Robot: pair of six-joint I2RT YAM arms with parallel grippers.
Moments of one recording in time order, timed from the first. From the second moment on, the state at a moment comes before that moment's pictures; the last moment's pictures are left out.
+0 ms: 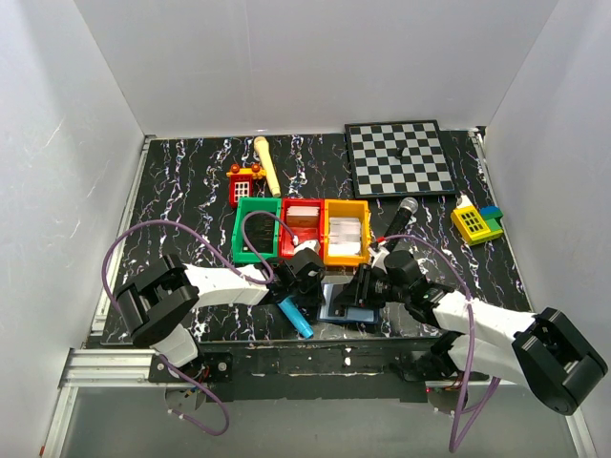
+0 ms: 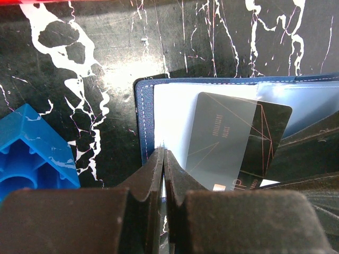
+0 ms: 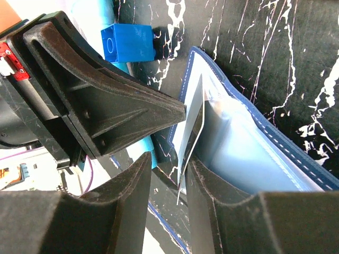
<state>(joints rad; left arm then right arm) -1.03 1.60 0.75 -0.08 -0.03 -0.93 0.73 1.07 0.26 0.19 -0.41 0.95</state>
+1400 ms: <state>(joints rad) -1.03 1.60 0.75 -0.08 -0.02 -0.94 0.68 0.99 0.25 0.09 -0.36 0.94</state>
